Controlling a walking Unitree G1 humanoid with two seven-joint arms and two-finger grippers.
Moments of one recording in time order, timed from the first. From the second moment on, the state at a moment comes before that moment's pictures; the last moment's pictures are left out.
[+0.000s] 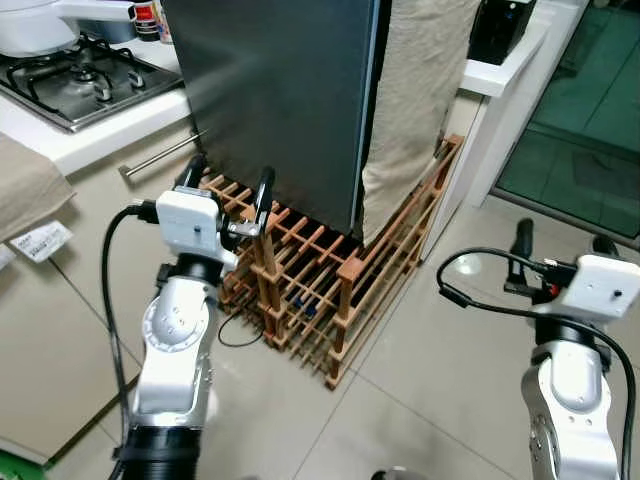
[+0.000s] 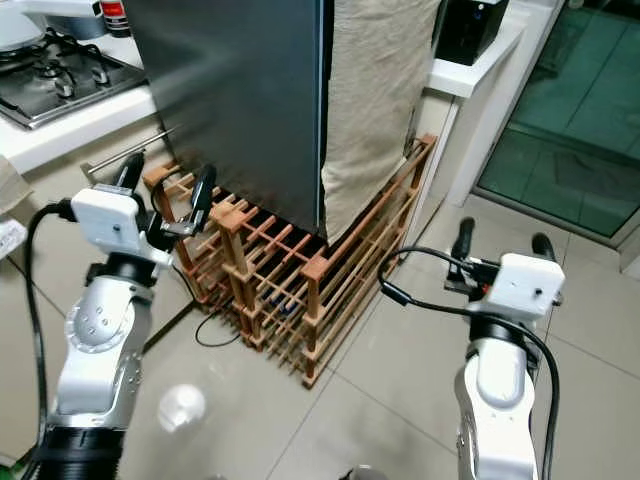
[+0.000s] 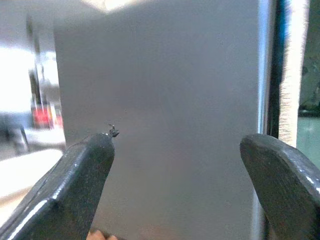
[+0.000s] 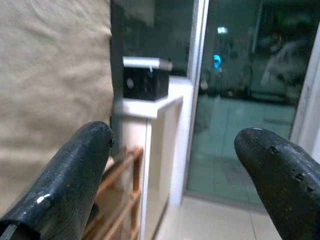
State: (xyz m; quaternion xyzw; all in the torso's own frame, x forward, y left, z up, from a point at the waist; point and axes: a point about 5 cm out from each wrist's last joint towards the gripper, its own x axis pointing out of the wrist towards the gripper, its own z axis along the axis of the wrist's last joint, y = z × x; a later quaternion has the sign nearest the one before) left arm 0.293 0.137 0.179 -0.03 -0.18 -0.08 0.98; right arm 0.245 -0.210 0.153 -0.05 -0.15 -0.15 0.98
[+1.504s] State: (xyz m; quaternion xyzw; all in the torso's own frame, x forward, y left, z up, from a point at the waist) left arm 0.305 0.134 0.203 -0.08 -0.18 -0.04 0.98; right arm 0.271 -0.191 0.179 -0.10 -0.19 -0.07 0.97
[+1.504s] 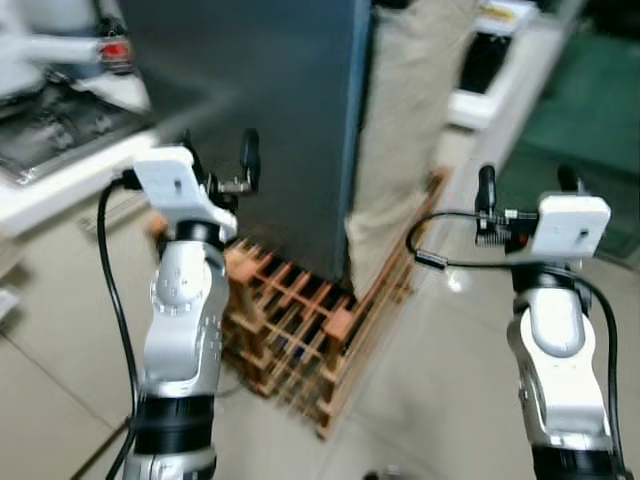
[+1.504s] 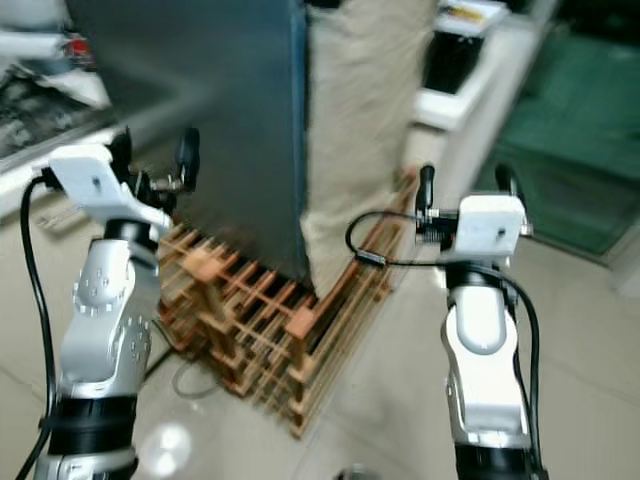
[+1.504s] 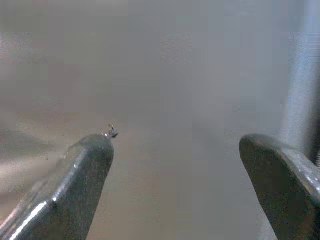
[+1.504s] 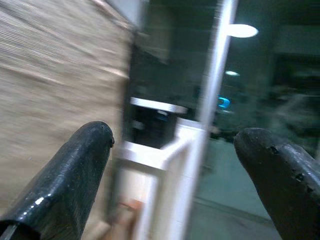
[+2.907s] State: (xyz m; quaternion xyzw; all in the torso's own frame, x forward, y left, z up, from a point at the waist) left arm 0.322 0.125 0.177 -0.10 -0.07 -0.06 0.99; right arm 0.266 -0.193 0.161 -0.10 -0.15 -0.06 0.98
